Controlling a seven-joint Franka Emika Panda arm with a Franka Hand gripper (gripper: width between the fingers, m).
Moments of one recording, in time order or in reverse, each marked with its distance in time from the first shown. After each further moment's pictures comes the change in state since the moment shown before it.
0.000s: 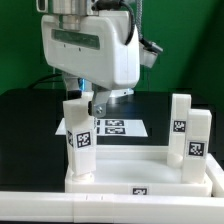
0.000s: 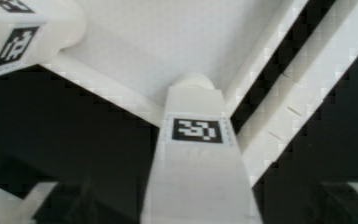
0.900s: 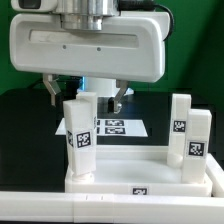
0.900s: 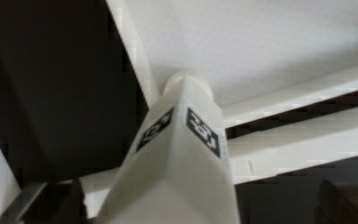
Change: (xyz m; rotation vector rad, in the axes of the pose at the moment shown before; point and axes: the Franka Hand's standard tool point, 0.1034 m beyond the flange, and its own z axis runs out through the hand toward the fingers) arm 0.004 0.001 -0.001 -0.001 0.012 -0.810
